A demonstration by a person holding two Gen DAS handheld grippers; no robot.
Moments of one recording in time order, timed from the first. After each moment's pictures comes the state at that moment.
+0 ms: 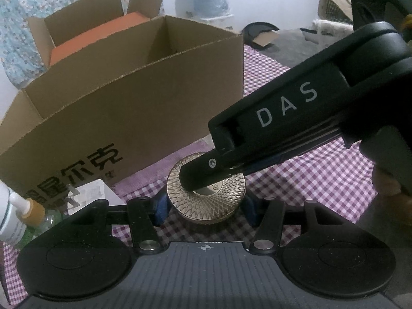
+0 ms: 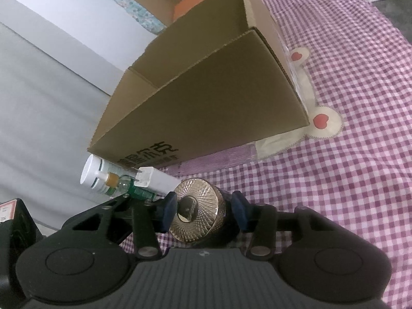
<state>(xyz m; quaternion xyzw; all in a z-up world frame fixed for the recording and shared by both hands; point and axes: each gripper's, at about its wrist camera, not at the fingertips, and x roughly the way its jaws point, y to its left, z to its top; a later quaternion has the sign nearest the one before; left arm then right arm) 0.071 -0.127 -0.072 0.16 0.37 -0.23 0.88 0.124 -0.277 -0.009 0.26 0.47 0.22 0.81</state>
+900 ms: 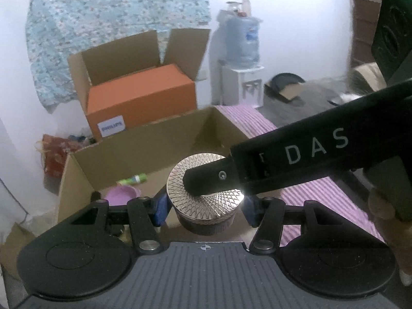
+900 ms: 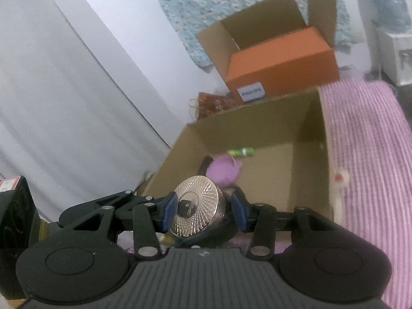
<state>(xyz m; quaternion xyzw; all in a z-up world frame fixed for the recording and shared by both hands) 0.111 -0.118 0.045 0.11 0.30 -0.18 0.93 0.165 -0.257 0.118 0.18 0.37 0.28 0.87</state>
